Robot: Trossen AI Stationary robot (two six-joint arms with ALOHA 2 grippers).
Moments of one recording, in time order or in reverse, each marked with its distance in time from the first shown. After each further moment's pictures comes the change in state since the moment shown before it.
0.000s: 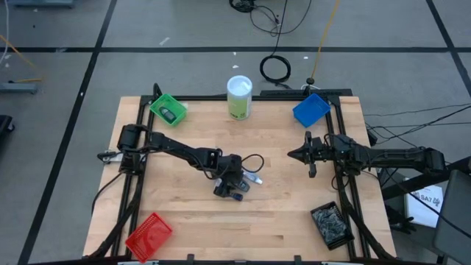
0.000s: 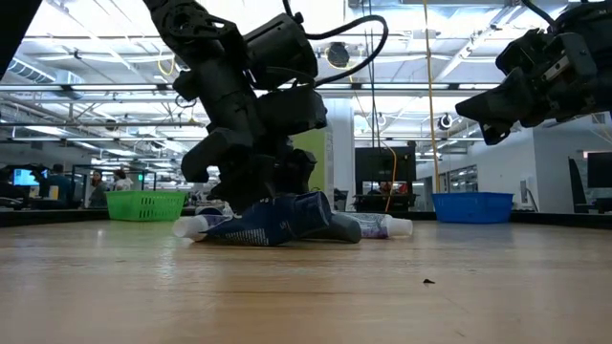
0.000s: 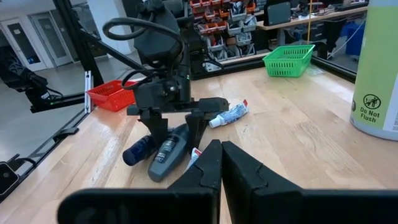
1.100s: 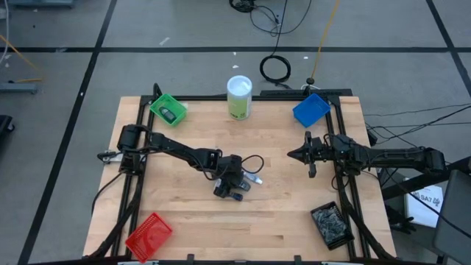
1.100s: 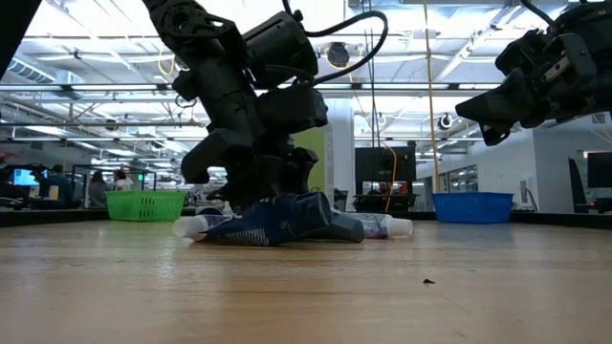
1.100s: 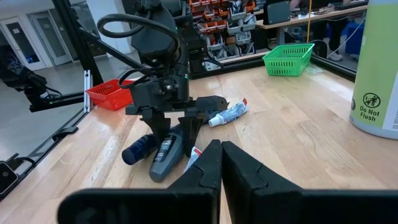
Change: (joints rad) left arm 0.000 -0.004 -0.002 0.015 -0.006 0.017; right arm 0.000 0.004 0.000 0.000 0.000 0.000
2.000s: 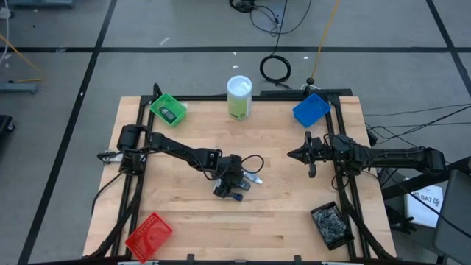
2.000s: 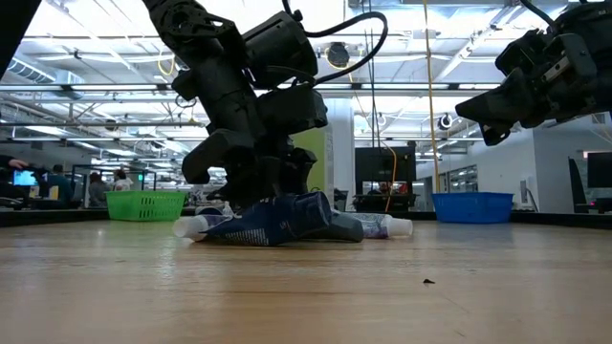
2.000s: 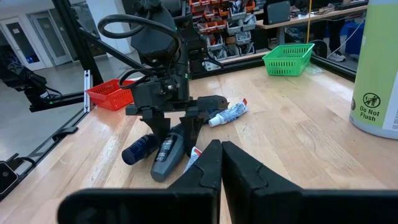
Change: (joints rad) left arm 0.000 0.000 0.000 -0.015 -0.013 -0.014; right arm 0.000 0.000 0.000 0.000 0.000 0.000
